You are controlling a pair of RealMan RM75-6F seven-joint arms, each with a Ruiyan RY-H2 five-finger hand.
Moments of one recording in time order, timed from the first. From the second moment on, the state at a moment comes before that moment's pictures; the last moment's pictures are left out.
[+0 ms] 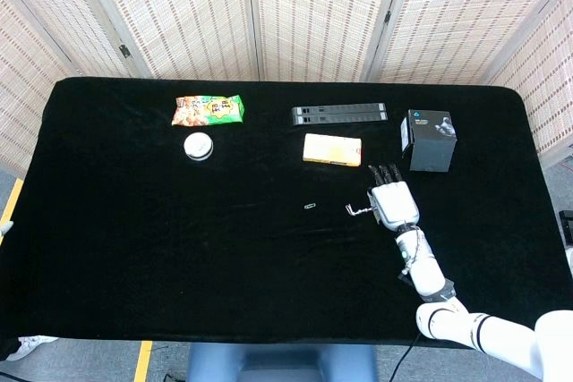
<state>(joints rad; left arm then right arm) -0.25 -1.20 -0.21 -1.02 1.29 1.24 -0.36 0.65 -1.62 0.18 -1.25 -1.02 0.98 -0.58</state>
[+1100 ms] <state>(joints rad) -0.23 -1.19 -0.22 -1.11 1.27 1.30 -0.30 0.47 -1.44 0.00 -1.55 -1.26 1.22 -0.45</state>
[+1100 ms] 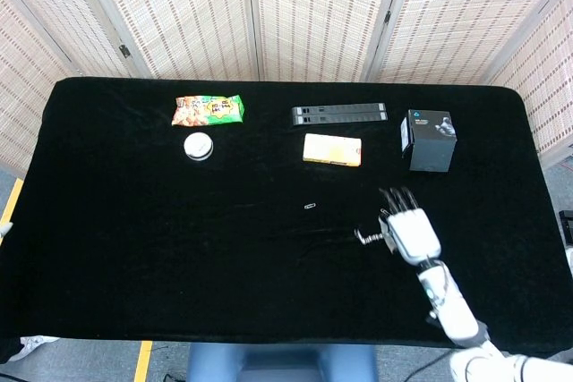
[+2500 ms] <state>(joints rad) -0.16 -1.09 -0.13 -1.51 1.36 1.41 0.02 0.21 -1.15 -0.05 -1.78 -1.46 1.49 -0.36</state>
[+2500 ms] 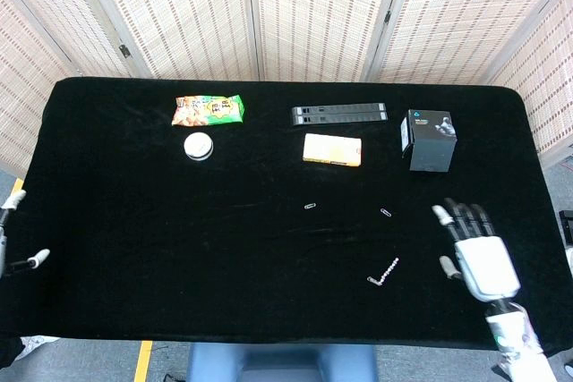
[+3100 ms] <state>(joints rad) -0.05 -1.21 -0.05 -1.51 1.46 1.59 0.14 0.03 -1.18 -0.07 -1.57 -1.63 1.69 -0.10</state>
